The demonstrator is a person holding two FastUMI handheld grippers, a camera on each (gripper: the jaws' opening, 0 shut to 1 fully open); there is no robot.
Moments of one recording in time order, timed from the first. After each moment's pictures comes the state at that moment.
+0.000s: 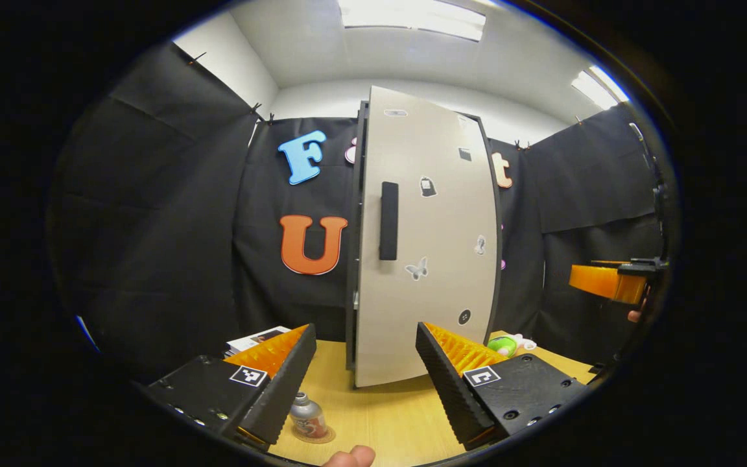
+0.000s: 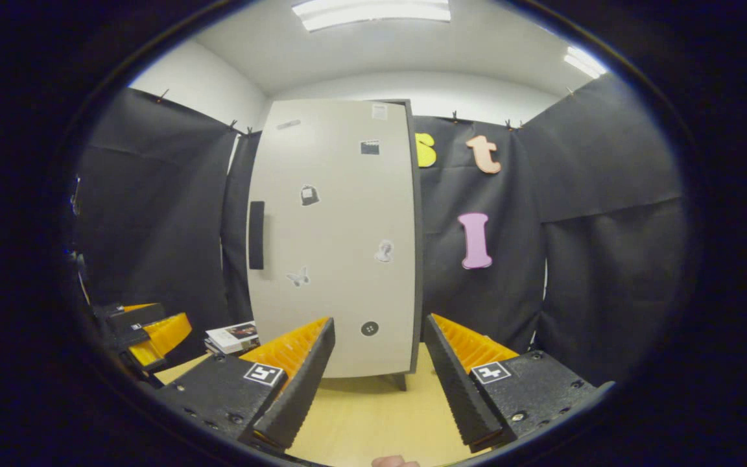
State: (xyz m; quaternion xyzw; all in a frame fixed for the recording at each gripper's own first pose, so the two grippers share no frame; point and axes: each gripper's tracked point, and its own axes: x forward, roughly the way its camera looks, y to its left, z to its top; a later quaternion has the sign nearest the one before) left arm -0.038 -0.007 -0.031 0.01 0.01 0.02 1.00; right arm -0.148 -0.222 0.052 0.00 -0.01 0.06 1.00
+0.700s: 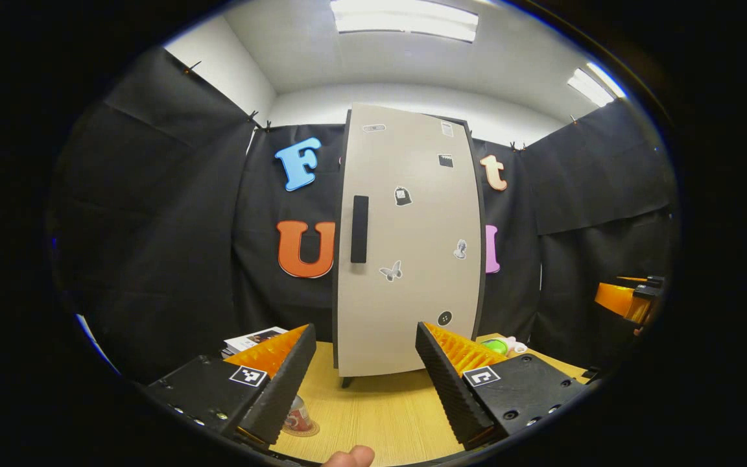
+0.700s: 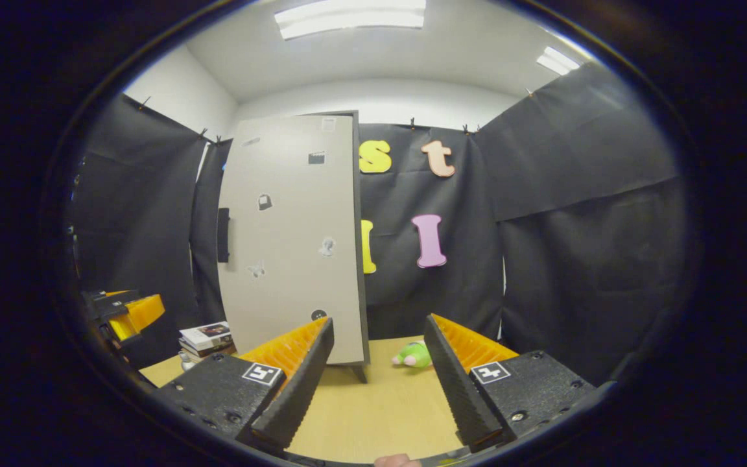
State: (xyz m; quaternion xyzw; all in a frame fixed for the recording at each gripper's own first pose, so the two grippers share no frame) left arm -0.060 -0.035 -0.020 0.02 -0.01 0.05 1.00; right arm -0.189 -0.292 0.037 0.01 -0.04 0.00 1.00
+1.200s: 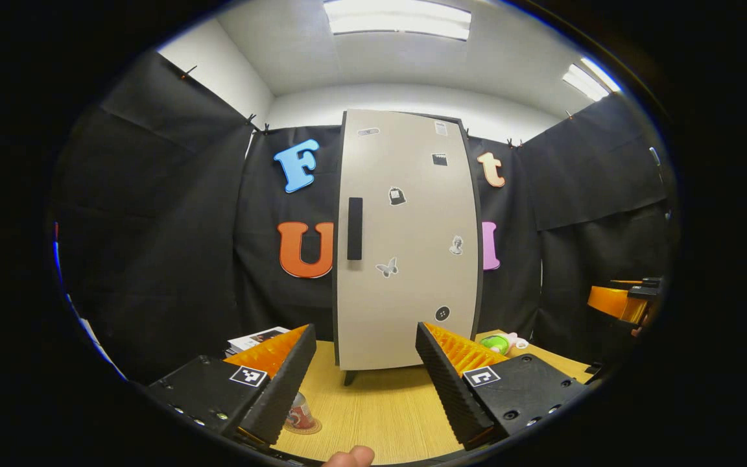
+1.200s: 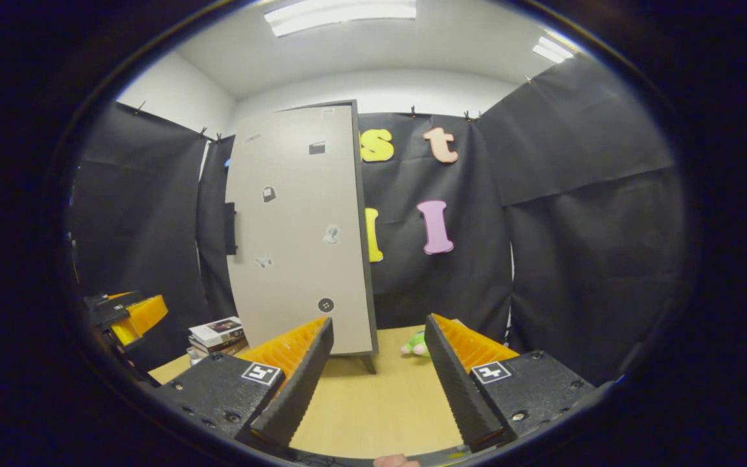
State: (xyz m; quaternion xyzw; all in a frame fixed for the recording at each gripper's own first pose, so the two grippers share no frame) left arm -0.068 -0.045 -0.030 0.03 0.00 0.04 1.00; right arm -0.188 -0.288 0.019 0.03 0.00 0.01 1.00
